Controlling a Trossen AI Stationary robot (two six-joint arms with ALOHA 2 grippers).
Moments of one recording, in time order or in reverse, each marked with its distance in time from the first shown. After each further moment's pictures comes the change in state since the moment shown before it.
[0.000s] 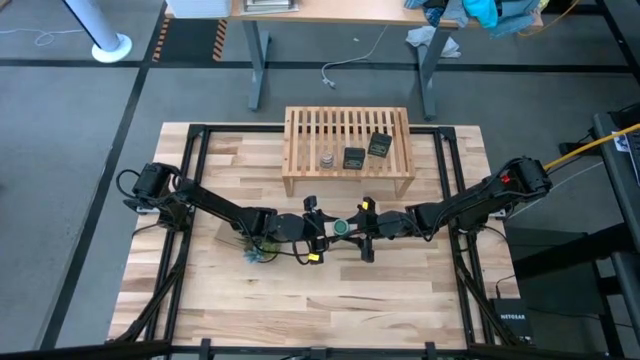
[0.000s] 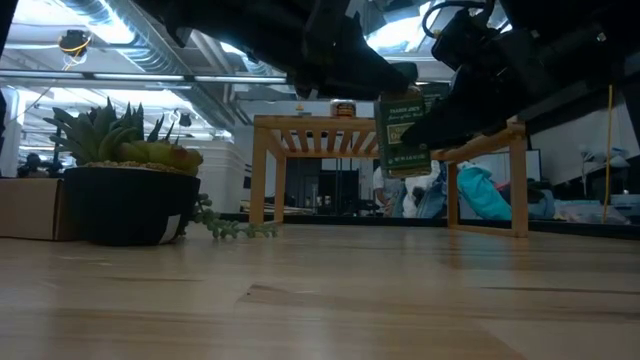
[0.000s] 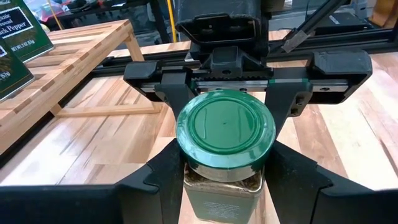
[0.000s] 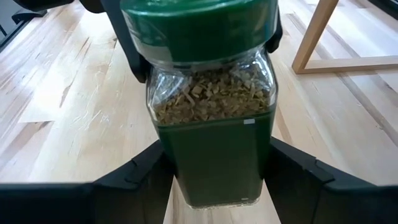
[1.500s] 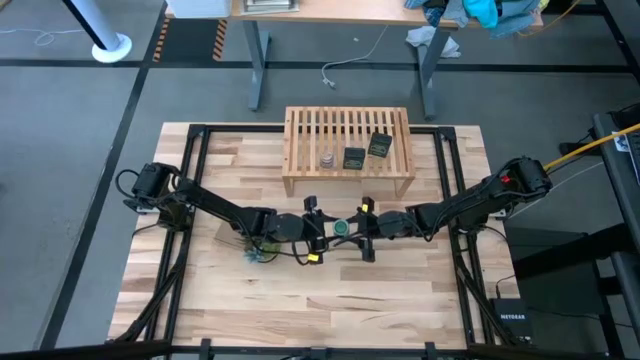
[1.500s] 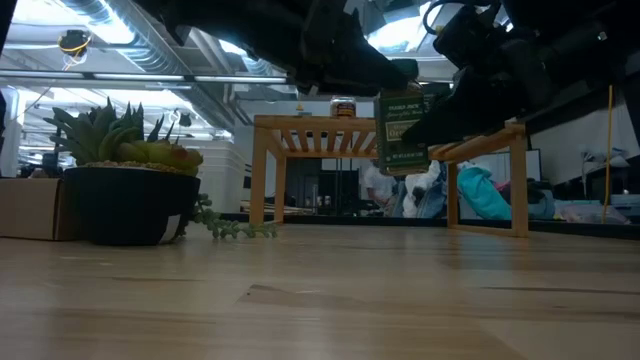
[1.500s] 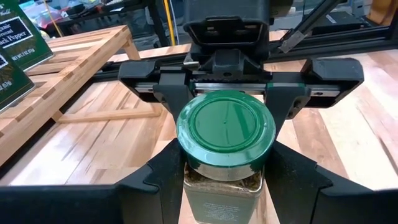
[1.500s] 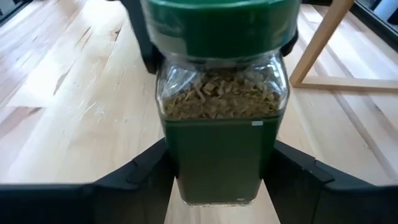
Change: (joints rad) left arm 0.000 -0.002 0.000 0.004 0.005 0.025; right arm 0.004 0.002 -0.002 0.027 0.006 -0.129
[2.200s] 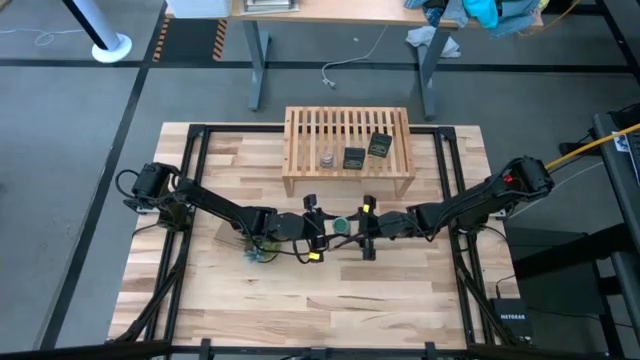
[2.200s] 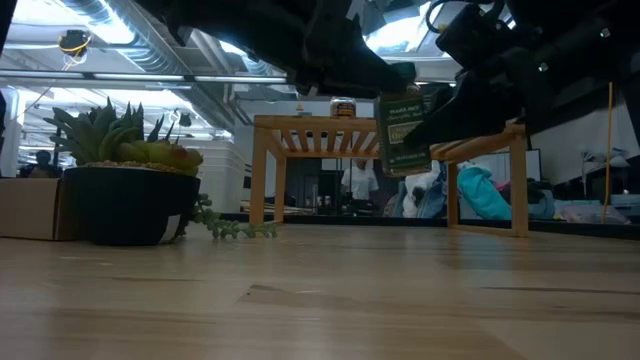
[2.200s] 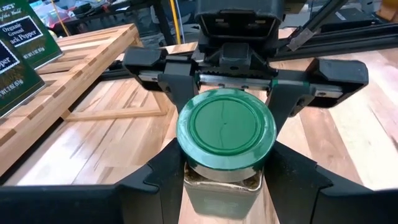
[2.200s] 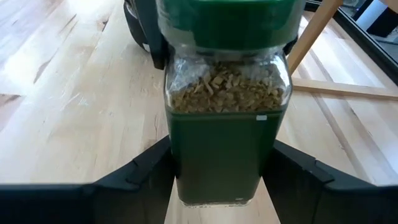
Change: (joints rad) left arm 0.001 0.000 0.002 -0.015 -0.014 -0.001; right arm 0.002 -0.022 0.002 -0.046 0.064 -0.057
